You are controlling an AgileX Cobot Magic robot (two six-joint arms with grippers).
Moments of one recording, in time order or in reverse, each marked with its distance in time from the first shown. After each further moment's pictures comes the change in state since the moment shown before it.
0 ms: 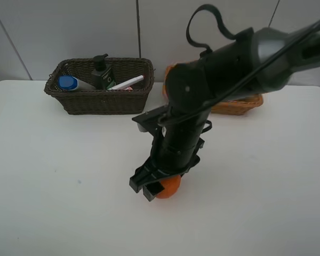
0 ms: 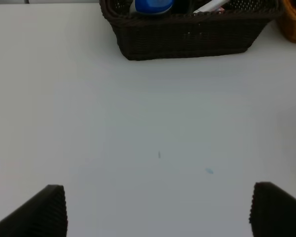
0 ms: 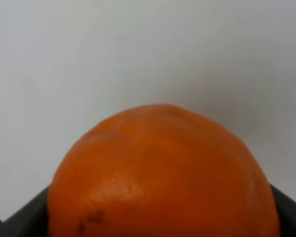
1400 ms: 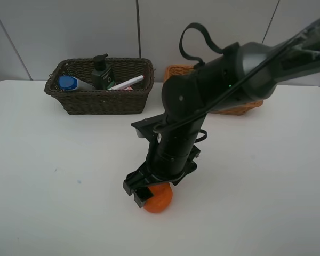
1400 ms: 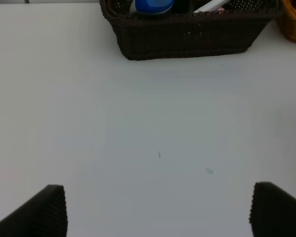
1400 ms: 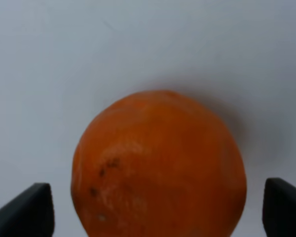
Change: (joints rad) left arm 0.000 0.000 0.000 0.000 0.000 -0.001; right arm 0.003 0.055 0.005 0.069 -0.053 0.018
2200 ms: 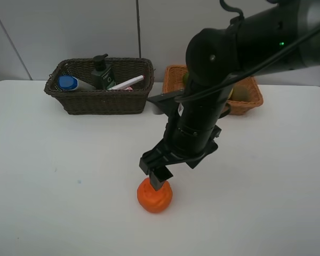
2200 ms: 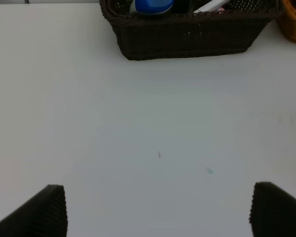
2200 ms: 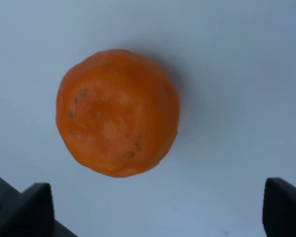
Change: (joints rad) left arm 0.000 0.000 0.000 0.000 0.000 0.000; right arm -0.055 -0.160 -0.007 -0.065 0.162 0.027
